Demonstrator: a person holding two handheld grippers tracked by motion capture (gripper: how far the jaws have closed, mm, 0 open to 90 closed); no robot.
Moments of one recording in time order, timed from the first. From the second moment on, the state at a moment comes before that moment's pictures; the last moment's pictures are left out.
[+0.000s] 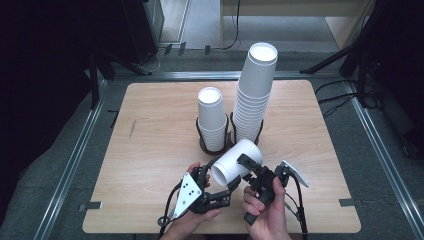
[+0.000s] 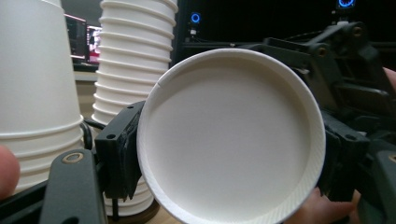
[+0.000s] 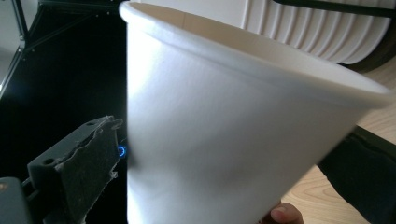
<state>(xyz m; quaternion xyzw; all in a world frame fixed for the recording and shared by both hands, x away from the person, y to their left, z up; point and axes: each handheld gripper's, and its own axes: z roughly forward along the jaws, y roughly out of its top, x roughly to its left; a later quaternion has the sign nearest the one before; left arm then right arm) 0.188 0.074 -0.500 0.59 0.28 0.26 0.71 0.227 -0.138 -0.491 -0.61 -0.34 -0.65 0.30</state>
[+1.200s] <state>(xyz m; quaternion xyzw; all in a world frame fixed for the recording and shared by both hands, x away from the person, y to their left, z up) 0.188 0.069 -0.505 0.62 0.28 0.24 0.69 0.236 -0.153 -0.494 -0.62 -0.30 -0.66 0.28</state>
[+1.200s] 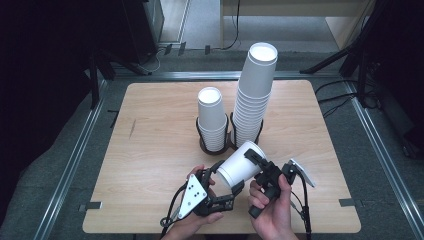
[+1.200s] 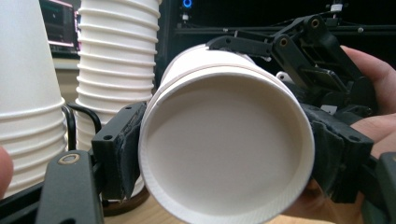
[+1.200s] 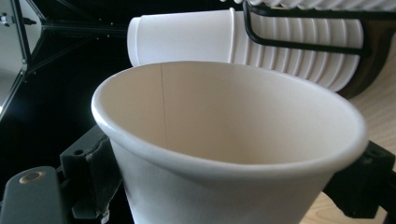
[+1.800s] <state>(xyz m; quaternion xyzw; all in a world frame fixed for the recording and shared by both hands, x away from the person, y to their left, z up) 0.195 0.084 -0.492 0.67 0.31 0.18 0.65 0.242 -0.169 -0.485 -0.62 -0.33 -0.70 0.15</state>
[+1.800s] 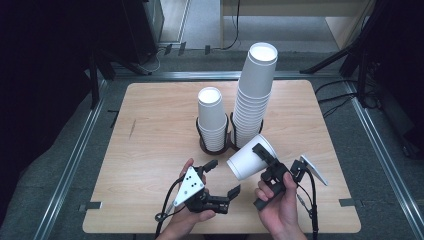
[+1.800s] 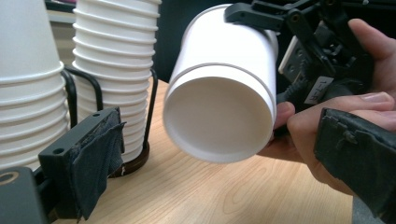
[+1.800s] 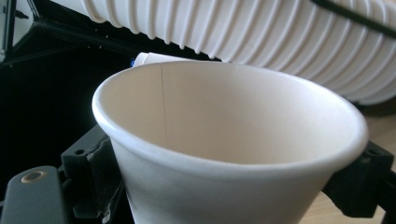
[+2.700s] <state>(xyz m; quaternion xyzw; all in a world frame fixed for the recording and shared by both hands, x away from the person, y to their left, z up) 0.203 0.105 -0.490 0.66 0.34 0.19 0.65 0.246 -0.188 -0.465 -0.58 -0.39 -0.71 0.00</state>
